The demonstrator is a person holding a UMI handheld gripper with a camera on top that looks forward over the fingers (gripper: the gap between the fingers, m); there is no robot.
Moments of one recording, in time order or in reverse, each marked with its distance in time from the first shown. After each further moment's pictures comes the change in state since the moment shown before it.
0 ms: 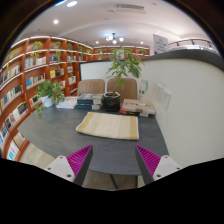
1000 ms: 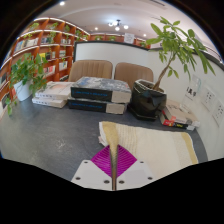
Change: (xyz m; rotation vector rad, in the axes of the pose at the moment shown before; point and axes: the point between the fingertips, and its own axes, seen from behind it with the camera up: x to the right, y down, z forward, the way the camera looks) arm -0.146 -0.033 0.372 -0.103 0.138 -0.064
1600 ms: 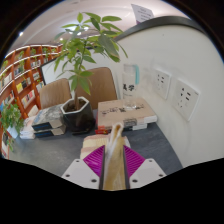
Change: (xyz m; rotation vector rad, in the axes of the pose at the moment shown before) arm 0.239 -0.029 -0.060 -0.036 0.075 0.325
